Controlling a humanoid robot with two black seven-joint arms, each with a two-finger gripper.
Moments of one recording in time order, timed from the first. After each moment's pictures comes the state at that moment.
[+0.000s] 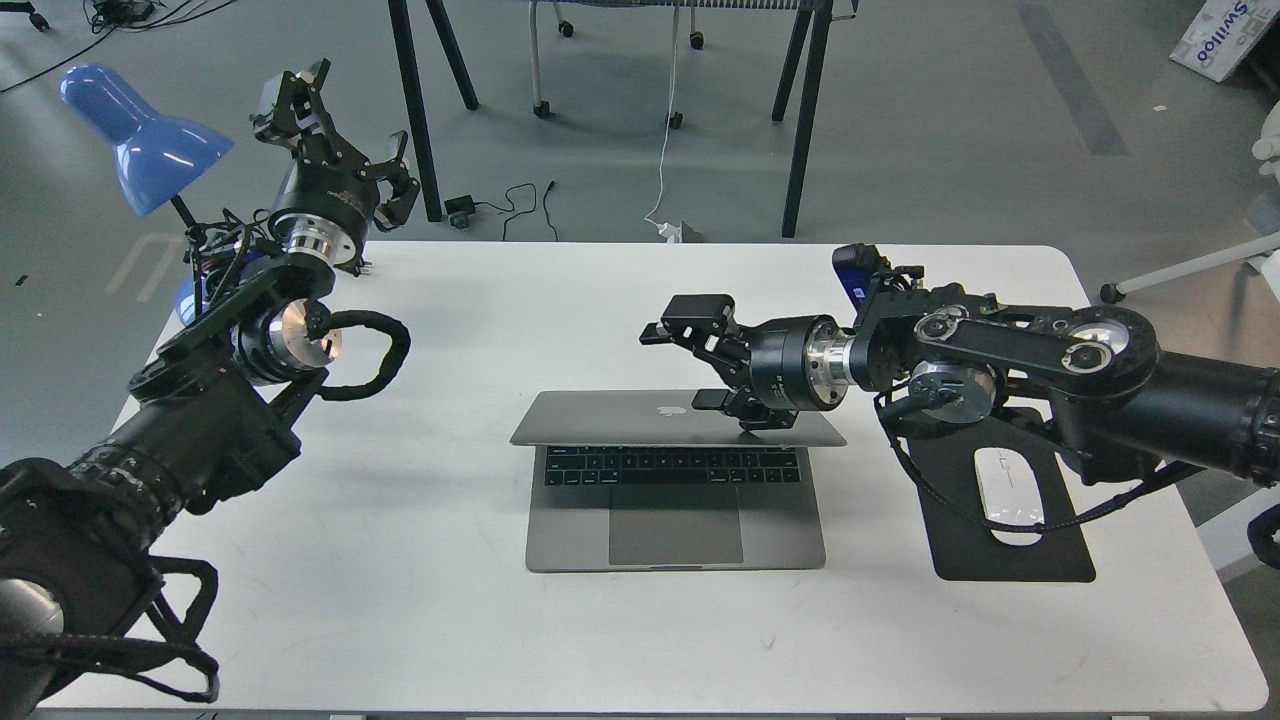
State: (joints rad) left arm -0.88 0.15 -0.77 -0.48 0.09 -0.20 -0.49; right arm 1.18 -0.34 -0.12 1.13 -0.24 0.26 -0.06
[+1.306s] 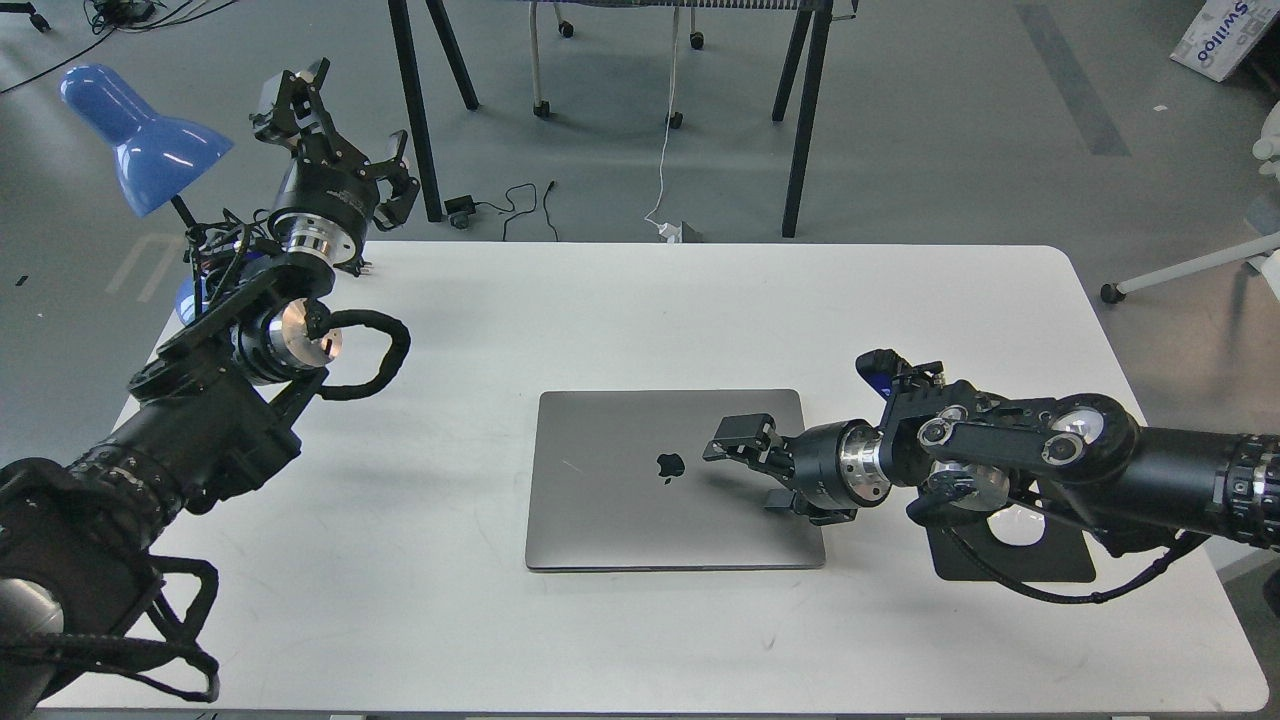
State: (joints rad) left arm -0.88 0.15 -0.78 -0.48 0.09 -0.20 -0.49; right arm 1.06 -0.33 -0.28 1.05 -0.32 0.22 -0.07
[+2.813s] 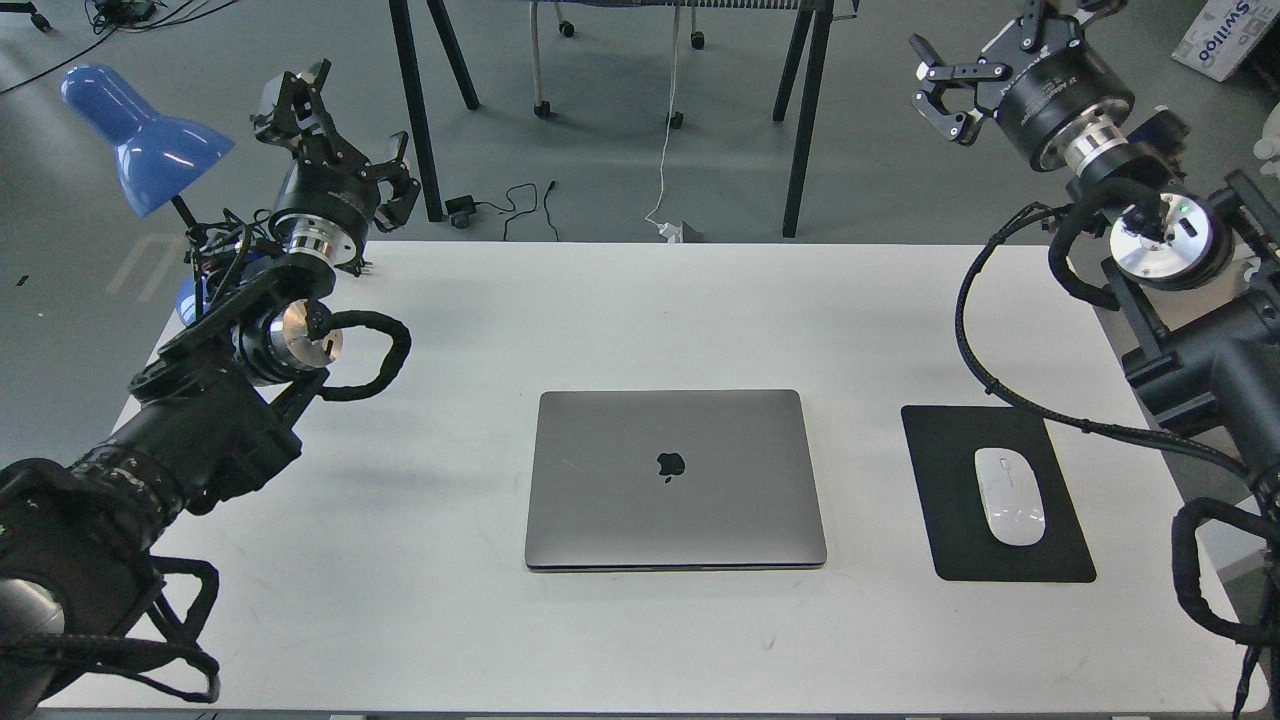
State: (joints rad) left arm -0.88 0.15 -0.77 -0.48 0.09 -0.20 -0.49; right arm 0.84 -0.29 1.16 0.78 -0.16 0.31 -0.03
